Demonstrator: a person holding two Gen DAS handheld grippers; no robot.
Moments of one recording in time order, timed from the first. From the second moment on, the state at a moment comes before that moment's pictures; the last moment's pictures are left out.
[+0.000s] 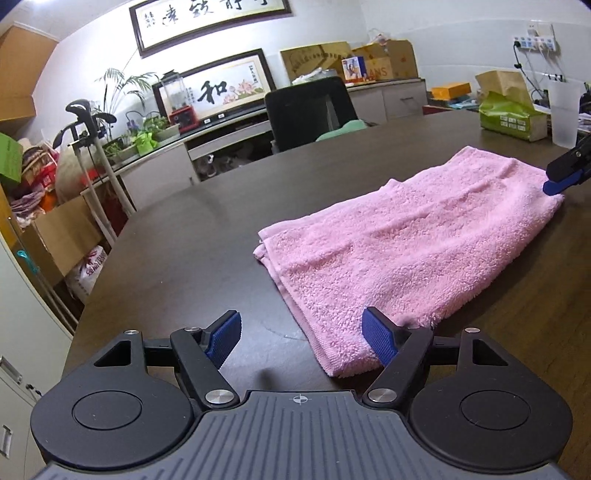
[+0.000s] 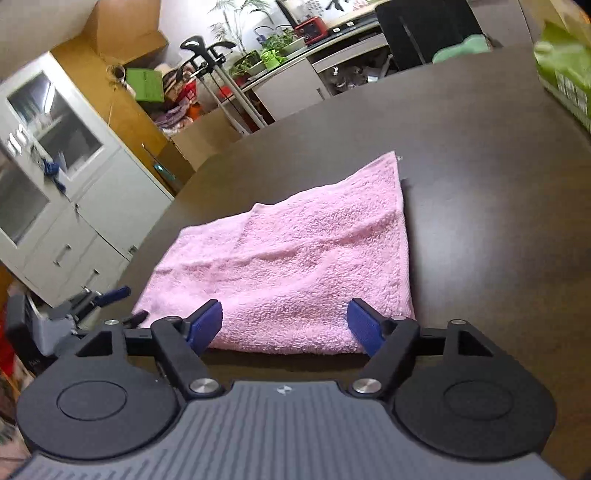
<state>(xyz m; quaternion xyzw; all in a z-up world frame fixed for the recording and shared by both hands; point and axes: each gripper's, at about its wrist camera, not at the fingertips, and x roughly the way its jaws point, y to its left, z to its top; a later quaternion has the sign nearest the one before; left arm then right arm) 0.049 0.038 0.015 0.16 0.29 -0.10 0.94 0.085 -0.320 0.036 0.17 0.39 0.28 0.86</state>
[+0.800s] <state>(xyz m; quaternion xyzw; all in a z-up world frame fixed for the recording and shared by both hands) 0.042 0.046 0.021 0.17 0.28 -0.11 0.94 0.090 -0.334 0.041 0.22 0.36 0.24 0.88</state>
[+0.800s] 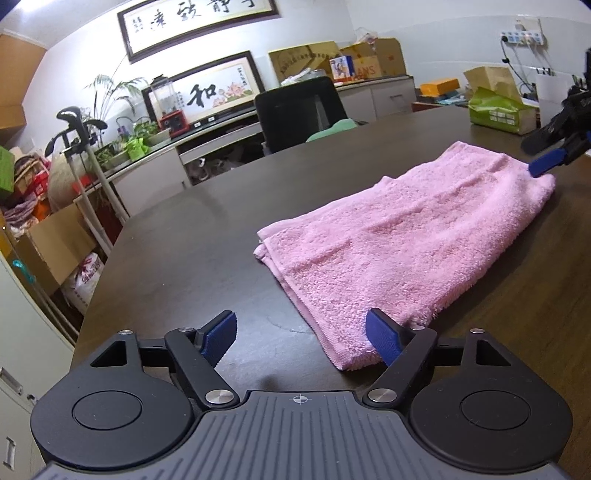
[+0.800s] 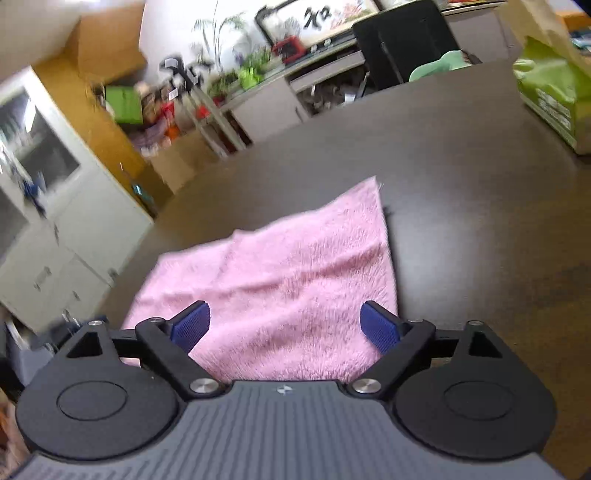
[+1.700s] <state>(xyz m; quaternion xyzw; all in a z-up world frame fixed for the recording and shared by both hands) 0.048 0.049 0.020 0.13 0.29 -0.10 0.94 0.148 -0.334 0.017 0.26 0.40 0.21 0.85</state>
